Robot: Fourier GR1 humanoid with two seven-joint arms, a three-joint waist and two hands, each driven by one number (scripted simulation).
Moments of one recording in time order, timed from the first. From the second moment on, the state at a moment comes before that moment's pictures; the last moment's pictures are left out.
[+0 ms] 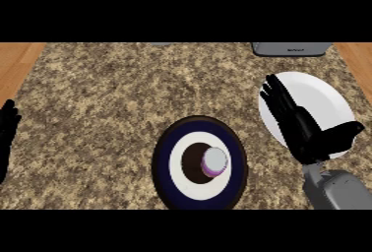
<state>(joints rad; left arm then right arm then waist) -0.01 0.62 -0.03 -1.39 0.23 0.28 -0.07 -0.25 -0.40 0.33 -1.60 -0.43 -0.21 0.06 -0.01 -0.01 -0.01</state>
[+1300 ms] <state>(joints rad) -0.24 0.42 -0.21 -1.40 0.17 0.25 0.06 -0.42 -0.06 0.77 -1.32 0.84 -0.82 0.76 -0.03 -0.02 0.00</state>
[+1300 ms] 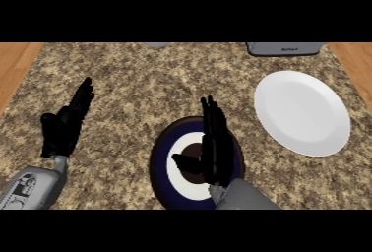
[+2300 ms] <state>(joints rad) -0.25 0.38 -0.21 -1.40 0.14 0.24 0.06 -0.41 -0.04 0.66 -1.67 0.82 -0.05 1.20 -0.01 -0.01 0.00</state>
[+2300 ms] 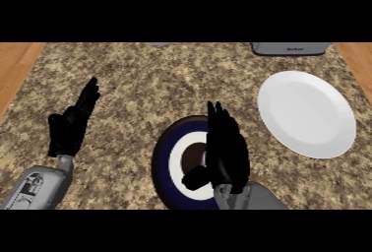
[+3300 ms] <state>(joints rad) -0.27 0.35 -0.17 -1.39 0.10 0.19 0.08 -0.31 -0.01 0.56 -1.51 0.78 0.10 1.11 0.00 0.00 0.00</state>
